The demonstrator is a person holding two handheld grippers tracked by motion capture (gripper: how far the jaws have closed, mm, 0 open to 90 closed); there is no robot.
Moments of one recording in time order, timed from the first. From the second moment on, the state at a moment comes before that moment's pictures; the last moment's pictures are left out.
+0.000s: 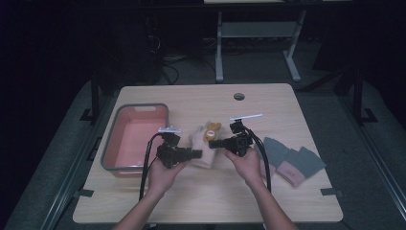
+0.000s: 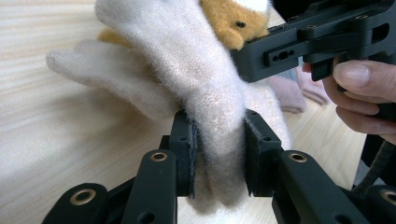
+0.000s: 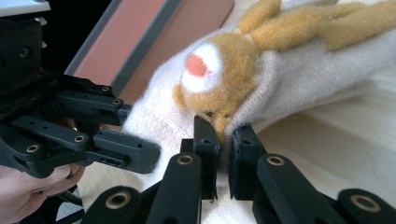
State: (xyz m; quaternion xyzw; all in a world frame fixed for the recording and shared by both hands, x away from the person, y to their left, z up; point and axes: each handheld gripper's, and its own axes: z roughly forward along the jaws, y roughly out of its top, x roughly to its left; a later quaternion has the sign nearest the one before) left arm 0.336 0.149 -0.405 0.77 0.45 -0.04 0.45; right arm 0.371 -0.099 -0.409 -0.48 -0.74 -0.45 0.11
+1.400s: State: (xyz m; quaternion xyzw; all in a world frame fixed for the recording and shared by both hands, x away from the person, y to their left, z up) left arm 0.354 0.203 -0.339 0.75 0.44 -0.02 0.49; right arm 0.402 -0.055 -0.334 -0.44 -0.75 -0.48 0.10
